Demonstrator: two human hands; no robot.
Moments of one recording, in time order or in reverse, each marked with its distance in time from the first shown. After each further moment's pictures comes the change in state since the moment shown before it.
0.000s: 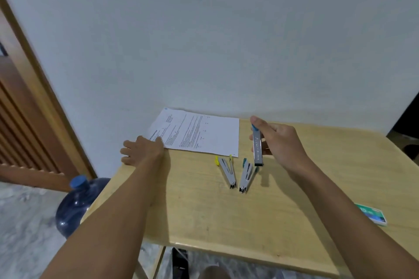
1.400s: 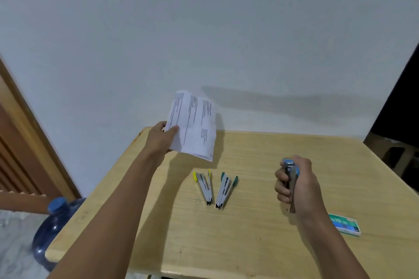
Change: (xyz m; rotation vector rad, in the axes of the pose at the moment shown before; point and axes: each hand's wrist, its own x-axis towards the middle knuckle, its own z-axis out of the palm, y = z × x) left_hand -0.059 0.082 -0.022 -0.855 -0.555 0.372; right_hand -0.047 0.038 -0.058 0.521 0.204 0.209
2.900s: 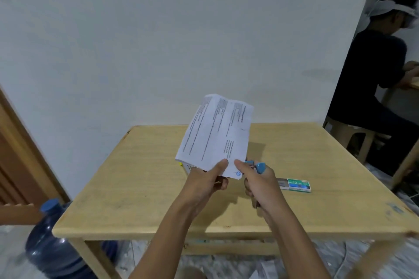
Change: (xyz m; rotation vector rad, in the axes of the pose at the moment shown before) left_hand -0.193 -0.022 0.079 -0.293 -0.529 0.023; right_hand -0.056 0.026 -0.008 -0.262 0.000 0.014
